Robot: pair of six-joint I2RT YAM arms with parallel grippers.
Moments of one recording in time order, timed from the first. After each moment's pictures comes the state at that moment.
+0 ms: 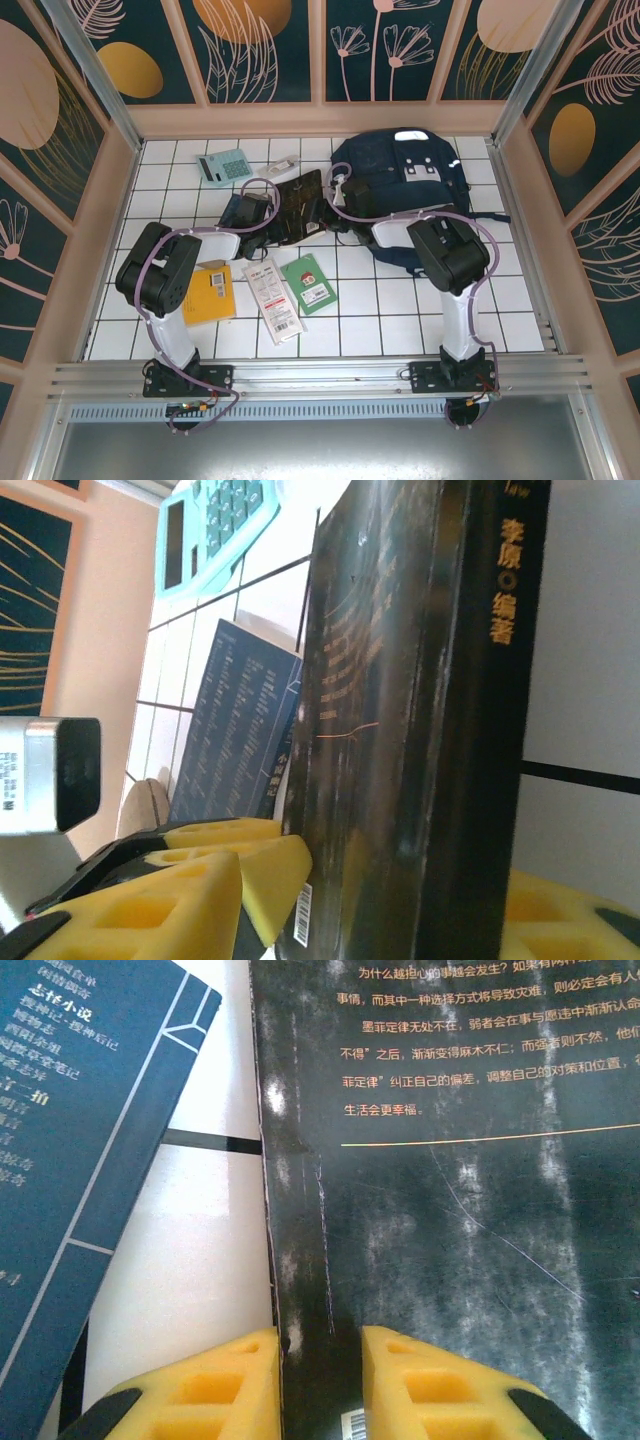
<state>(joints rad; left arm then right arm) -0.42 1.85 0.89 0.15 0.13 -0.64 0.57 2.04 1.12 0.40 -0.45 0.84</state>
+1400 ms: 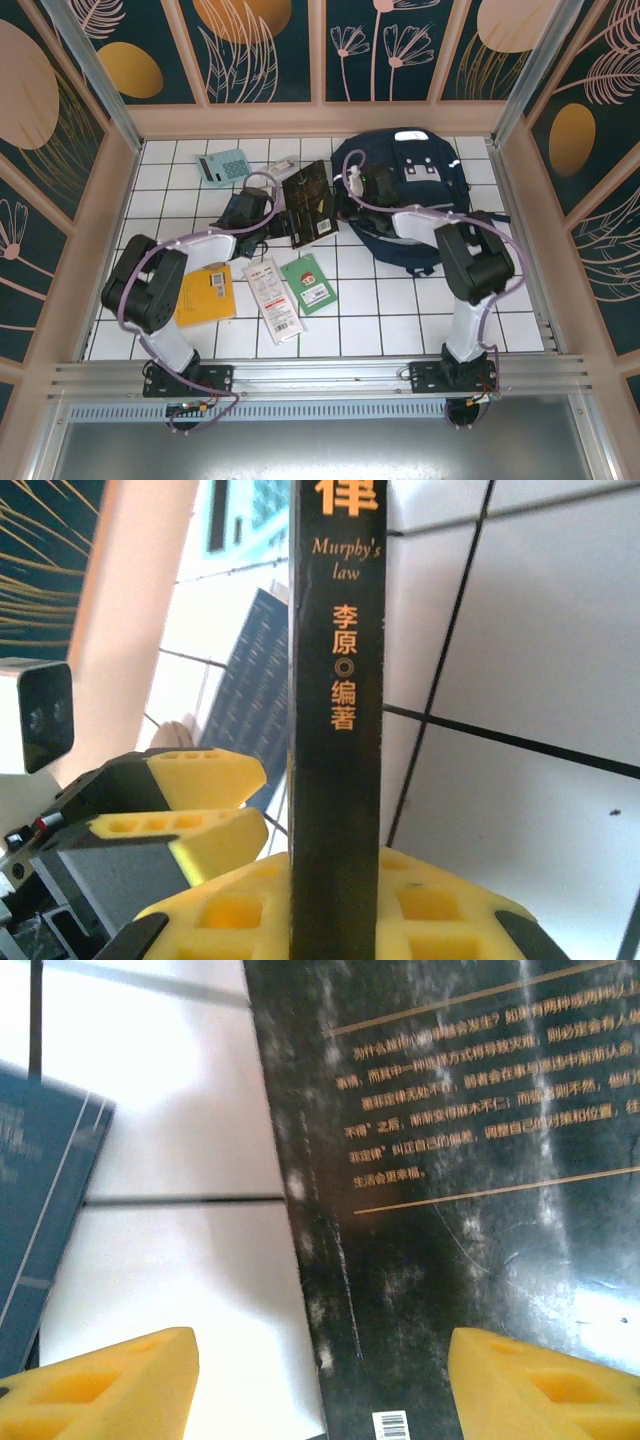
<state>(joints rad) -0.45 1.66 0.90 0.09 0.14 -0.56 0.46 1.80 1.06 0.21 -0.57 0.66</state>
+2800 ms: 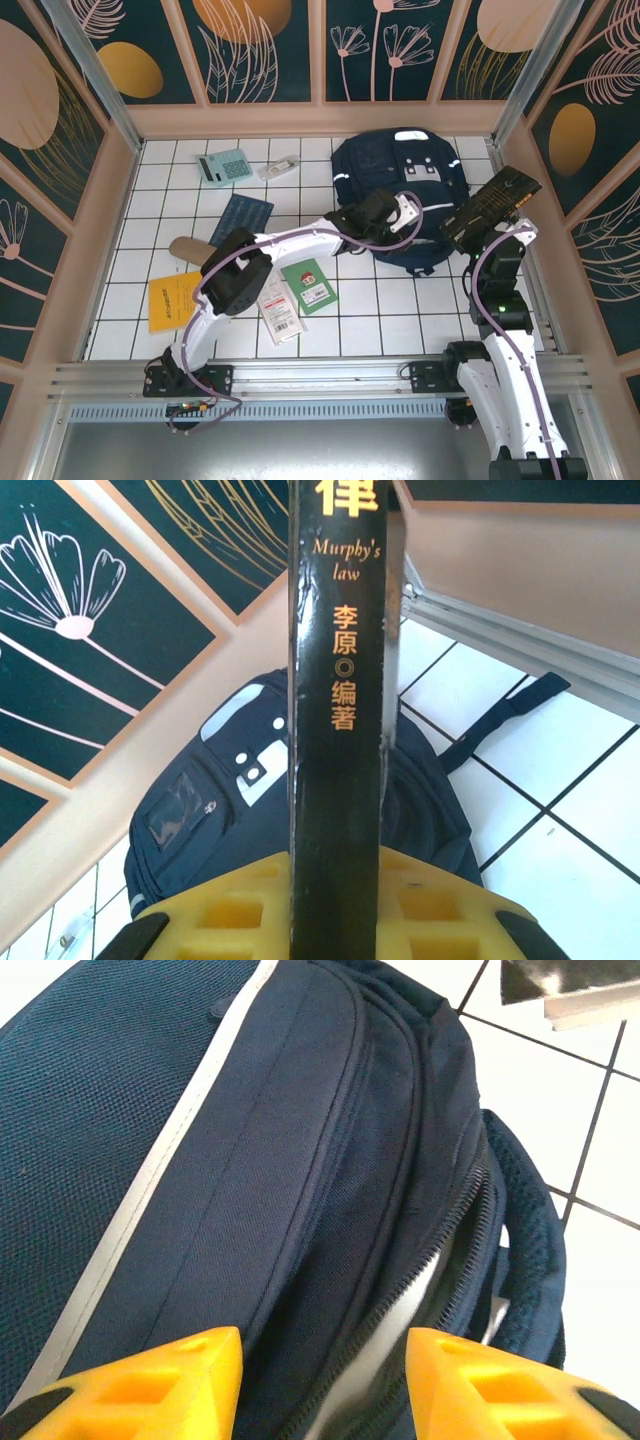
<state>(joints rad) -0.96 2.23 1.75 -0.20 0.12 0.04 0.05 0.56 0.56 -0.30 0.28 0.70</state>
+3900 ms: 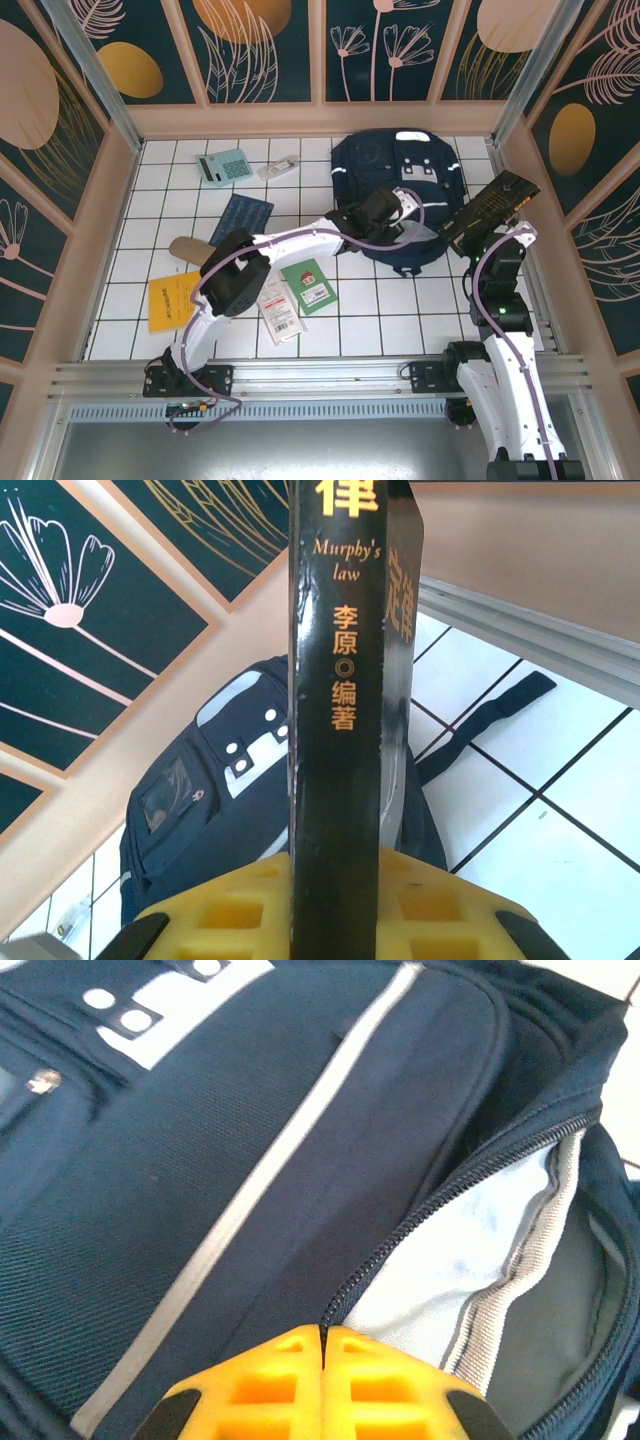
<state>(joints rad) -0.96 2.20 1.76 -0.22 -0.16 0.06 0.03 0.54 0.56 -0.33 0.25 0.71</state>
